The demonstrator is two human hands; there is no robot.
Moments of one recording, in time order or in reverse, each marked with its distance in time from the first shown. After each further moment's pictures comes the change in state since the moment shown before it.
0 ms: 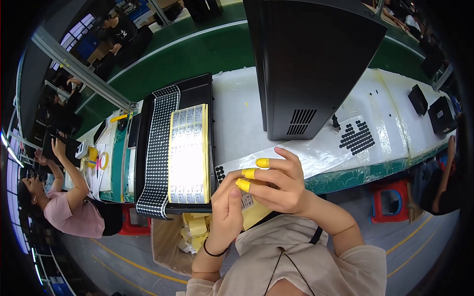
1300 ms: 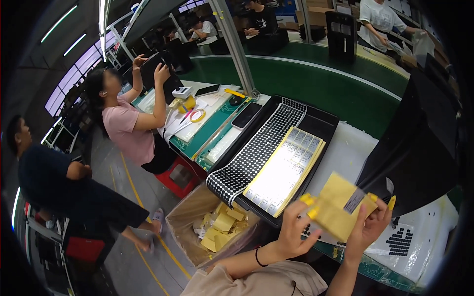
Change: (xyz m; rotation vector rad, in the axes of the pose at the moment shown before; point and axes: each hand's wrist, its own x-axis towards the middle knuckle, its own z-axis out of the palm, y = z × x) left_hand -0.015 -0.037 0.003 0.393 0.506 0.327; right_hand 0.004 0.021 0.022 0.573 0.295 0.670
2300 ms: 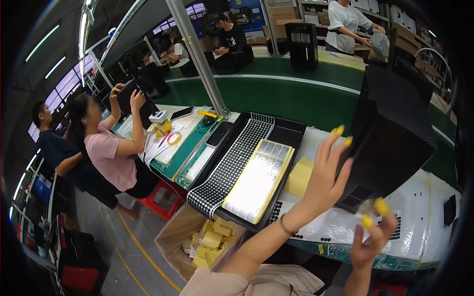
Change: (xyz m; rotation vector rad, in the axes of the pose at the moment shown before) left_hand 0.125 0.024 0.085 -0.264 -0.120 0.084; right_hand 0.013 -0.063 -0.079 -0.595 -0.230 -0.547
